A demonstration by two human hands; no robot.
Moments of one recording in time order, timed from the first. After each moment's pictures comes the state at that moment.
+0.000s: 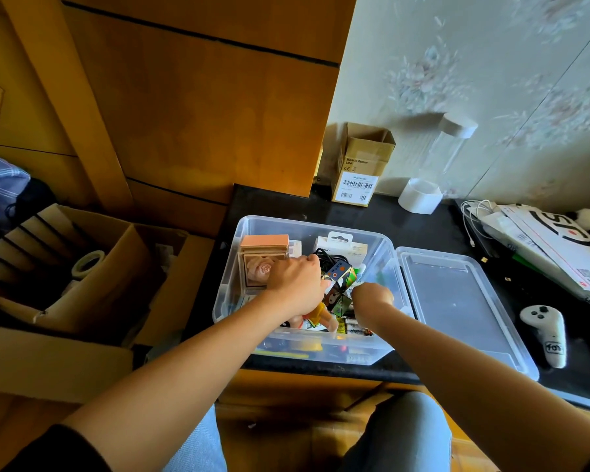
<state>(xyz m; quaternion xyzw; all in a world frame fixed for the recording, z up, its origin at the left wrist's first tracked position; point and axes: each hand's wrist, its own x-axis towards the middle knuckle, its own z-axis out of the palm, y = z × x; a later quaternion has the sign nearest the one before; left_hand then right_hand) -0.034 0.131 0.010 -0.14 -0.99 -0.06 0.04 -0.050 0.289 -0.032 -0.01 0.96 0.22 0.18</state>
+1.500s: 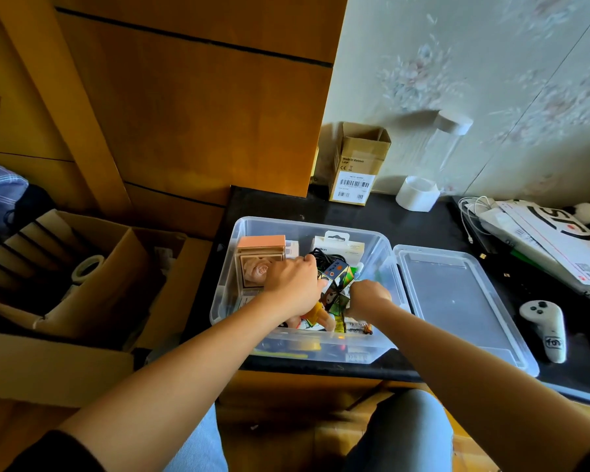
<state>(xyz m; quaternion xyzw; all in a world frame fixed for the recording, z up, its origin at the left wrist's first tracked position) -0.031 0.133 0.012 -0.13 -0.99 -0.06 0.03 -0.049 0.289 -0.020 0.00 0.97 0.10 0.21</state>
